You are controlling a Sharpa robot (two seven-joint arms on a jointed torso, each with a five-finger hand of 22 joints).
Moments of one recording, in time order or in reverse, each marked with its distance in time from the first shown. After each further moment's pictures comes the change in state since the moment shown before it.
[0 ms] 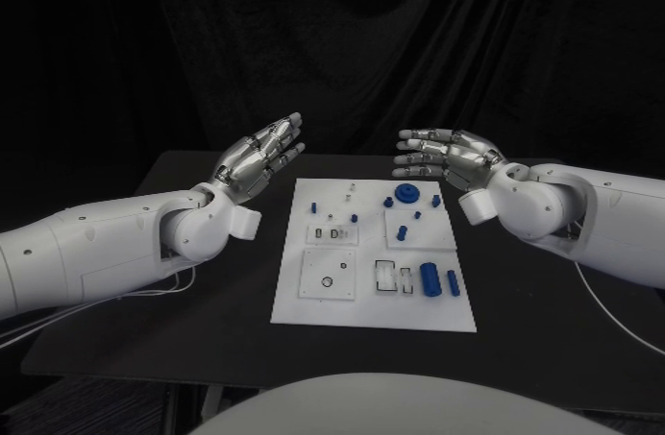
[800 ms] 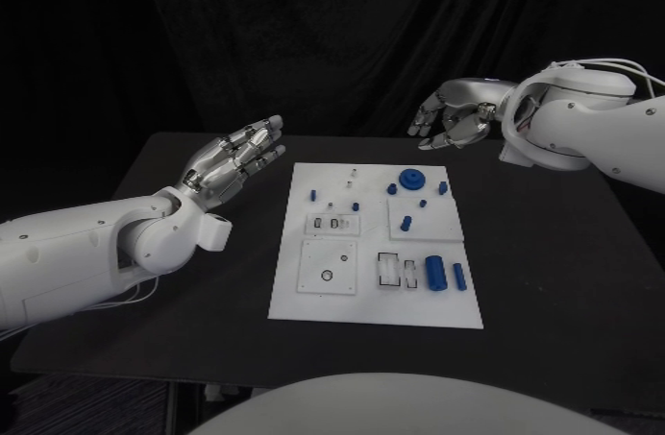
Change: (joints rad) left arm 0.017 -0.099 0.001 0.098 -0.094 0.002 0.002; left_hand 0.042 0.000 0.005 -0.006 0.038 0.009 0.010 -0.002 -0.001 -0.011 0.009 0.015 -0.004 0.012 0.017 0.002 -0.001 0.015 0.008 0.023 0.008 0.003; right arm 0.224 -0.033 0.001 0.047 -1.416 -0.071 -0.305; right_hand -0.060 -0.246 0.233 0.233 -0.178 0.273 -0.110 -0.166 0.001 0.410 -0.123 -0.175 -0.011 0.552 -0.184 0.490 0.325 -0.064 0.475 -0.161 0.892 0.928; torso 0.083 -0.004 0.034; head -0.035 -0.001
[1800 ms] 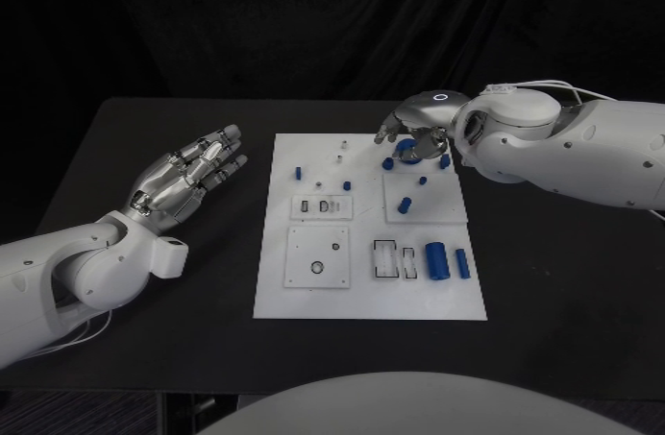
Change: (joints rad) left arm 0.005 -0.038 0.001 0.055 -0.035 0.022 0.001; left_hand 0.021 0.003 0.014 -0.008 0.022 0.004 0.004 0.000 0.000 -0.004 0.003 0.000 0.000 -0.006 -0.001 -0.004 -0.001 0.000 0.000 0.000 0.000 0.000; right arm -0.073 -0.045 0.000 0.056 -0.297 -0.090 -0.070; right_hand -0.011 -0.065 0.101 0.026 0.061 -0.034 -0.037 -0.125 0.005 -0.003 -0.001 -0.084 0.003 0.074 -0.006 0.089 0.171 -0.015 0.061 -0.008 0.074 0.149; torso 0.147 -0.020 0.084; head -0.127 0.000
